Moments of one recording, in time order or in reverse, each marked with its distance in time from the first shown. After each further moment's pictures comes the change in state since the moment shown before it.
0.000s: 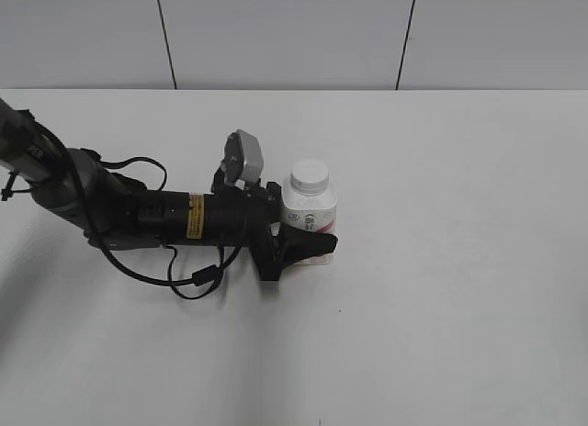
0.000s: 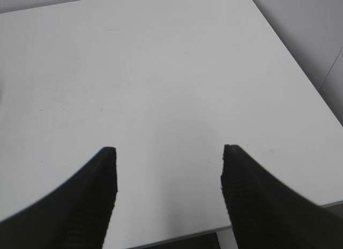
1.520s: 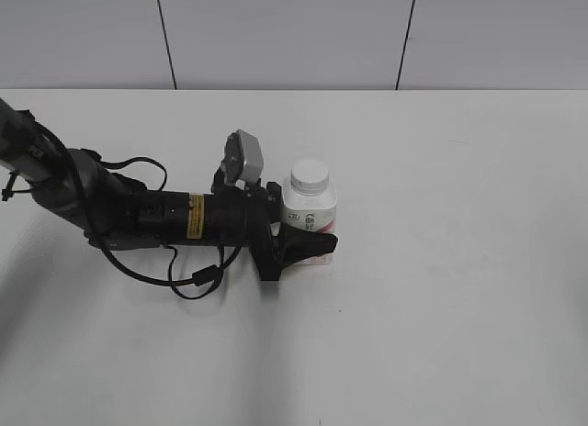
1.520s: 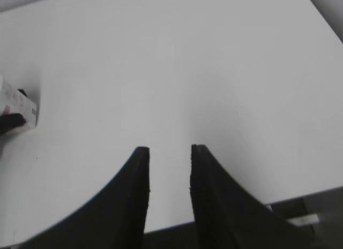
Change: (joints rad) left arm 0.000 0.002 -0.001 0.000 -0.003 0.000; right arm 0.000 0.272 -0.171 0.093 0.046 0.070
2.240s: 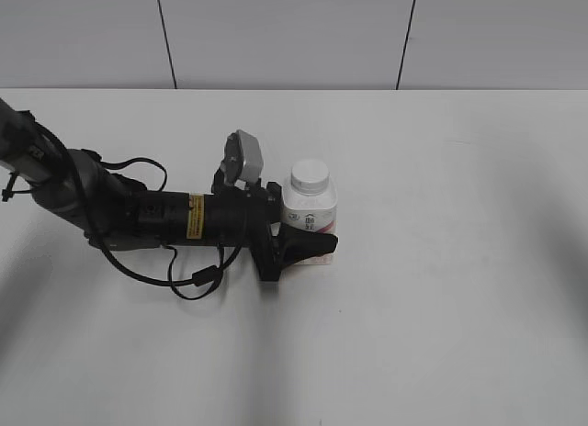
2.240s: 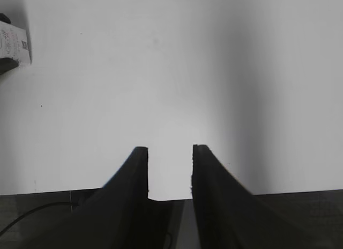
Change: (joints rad) left arm 0.000 0.003 -0.001 0.003 -0.007 0.001; right arm 0.000 0.891 -0.392 0.151 0.076 -0.143
